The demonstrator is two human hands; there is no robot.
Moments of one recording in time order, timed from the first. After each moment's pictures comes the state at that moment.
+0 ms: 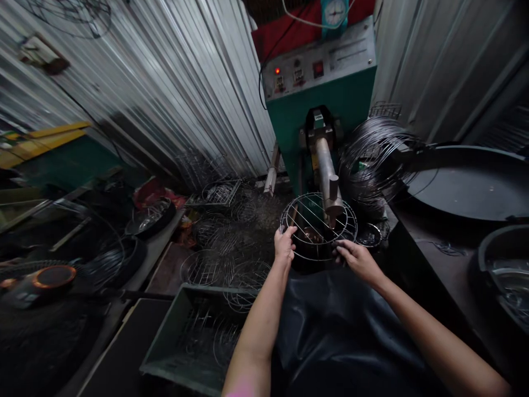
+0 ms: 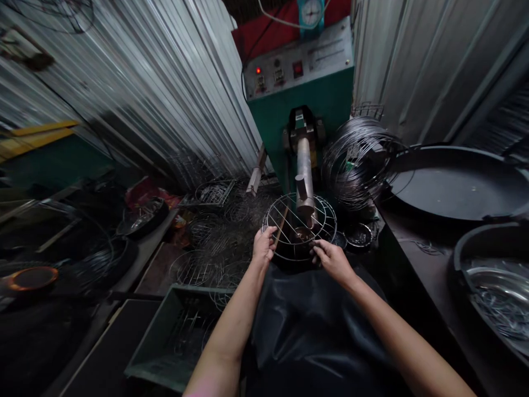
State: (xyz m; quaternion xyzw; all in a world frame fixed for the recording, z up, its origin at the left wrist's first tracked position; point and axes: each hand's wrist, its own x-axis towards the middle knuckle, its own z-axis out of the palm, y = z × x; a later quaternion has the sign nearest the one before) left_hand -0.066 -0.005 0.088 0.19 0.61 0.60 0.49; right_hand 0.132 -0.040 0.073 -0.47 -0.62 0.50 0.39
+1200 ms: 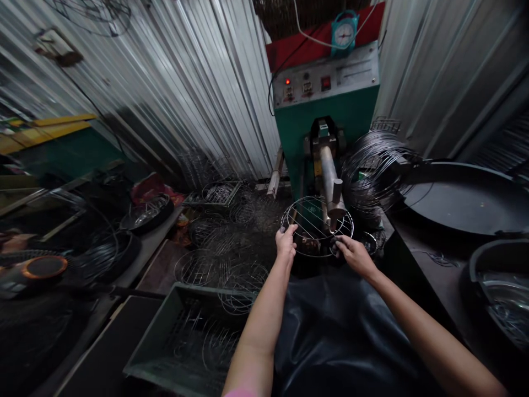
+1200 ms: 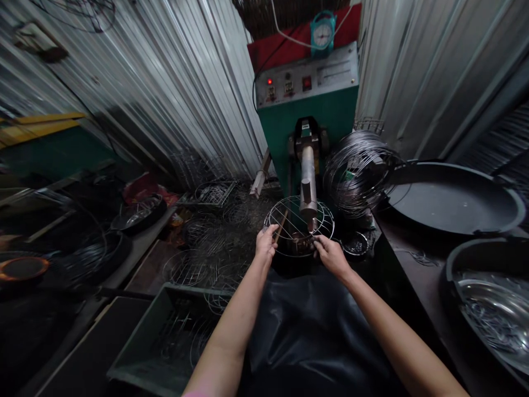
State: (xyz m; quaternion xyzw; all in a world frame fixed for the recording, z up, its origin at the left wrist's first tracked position) left_hand -0.059 0.010 0.089 0.14 0.62 0.62 0.47; right_hand 0.134 -0.016 0.078 -0.48 -0.67 0.40 0.39
